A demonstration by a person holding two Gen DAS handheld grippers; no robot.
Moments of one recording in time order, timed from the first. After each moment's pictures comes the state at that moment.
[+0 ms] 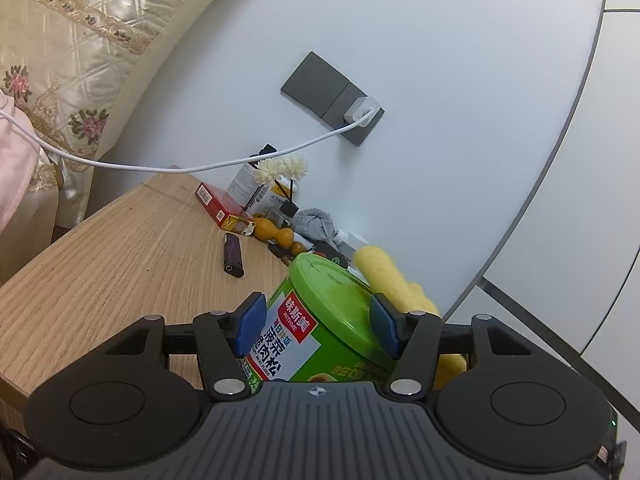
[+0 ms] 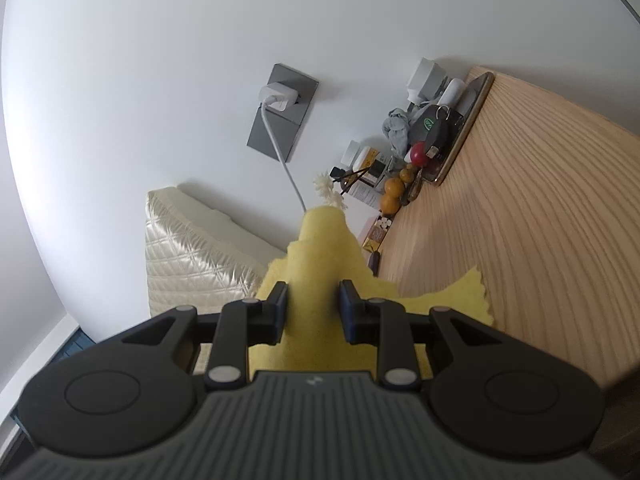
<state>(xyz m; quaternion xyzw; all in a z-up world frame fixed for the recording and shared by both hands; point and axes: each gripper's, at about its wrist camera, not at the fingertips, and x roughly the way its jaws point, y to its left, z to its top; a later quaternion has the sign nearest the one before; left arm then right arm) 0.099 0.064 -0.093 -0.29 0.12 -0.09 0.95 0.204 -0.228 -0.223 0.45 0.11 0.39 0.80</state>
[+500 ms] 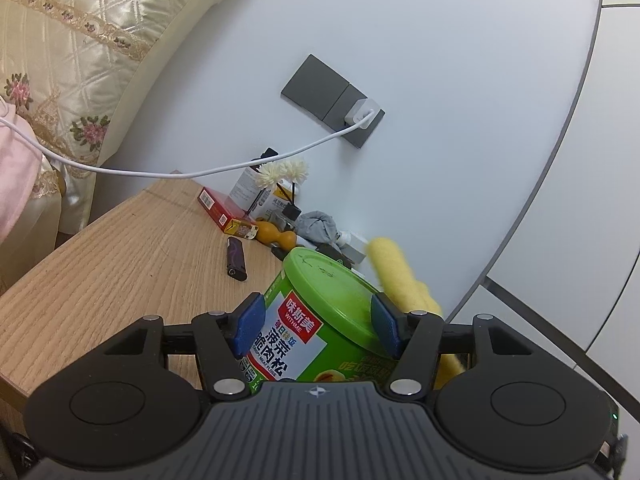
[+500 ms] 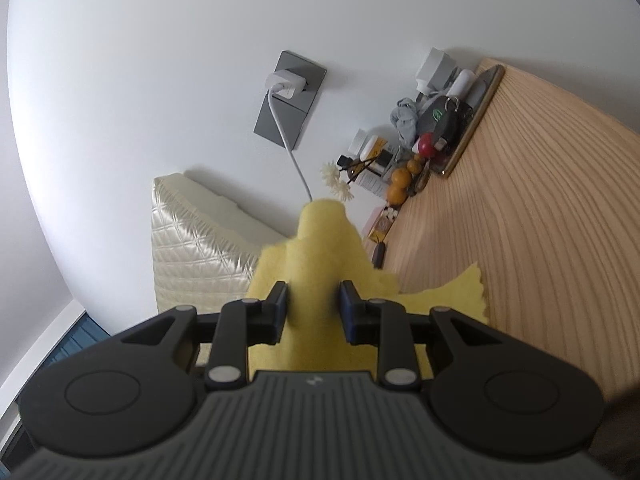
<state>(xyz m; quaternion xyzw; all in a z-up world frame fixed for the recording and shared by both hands) 0.099 0.062 -0.092 -0.28 0.11 -0.08 0.95 0.202 -0.232 -0.223 0.44 0.12 0.41 0.79</state>
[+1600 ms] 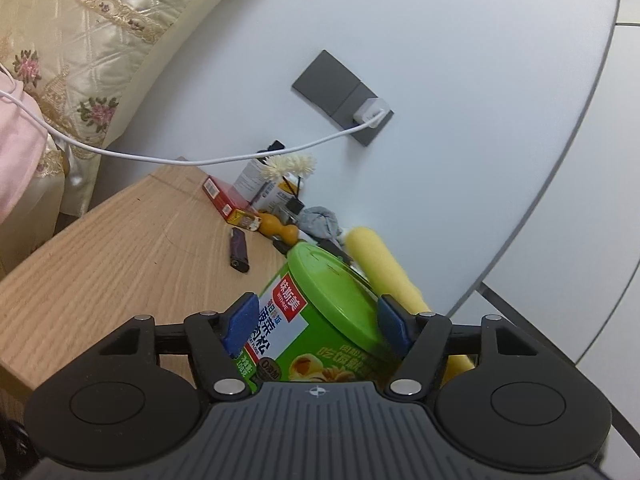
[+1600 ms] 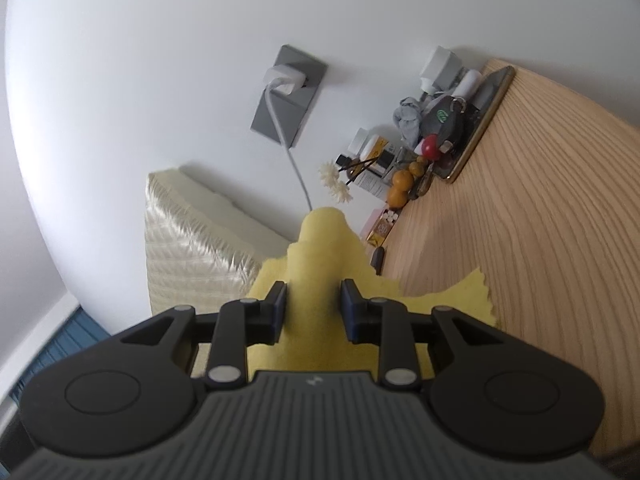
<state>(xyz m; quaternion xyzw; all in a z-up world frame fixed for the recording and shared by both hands) 0.106 0.073 -0.095 -0.31 0.13 -0.09 0.94 0.216 -0.224 -0.214 0.41 0.12 0.41 0.80</state>
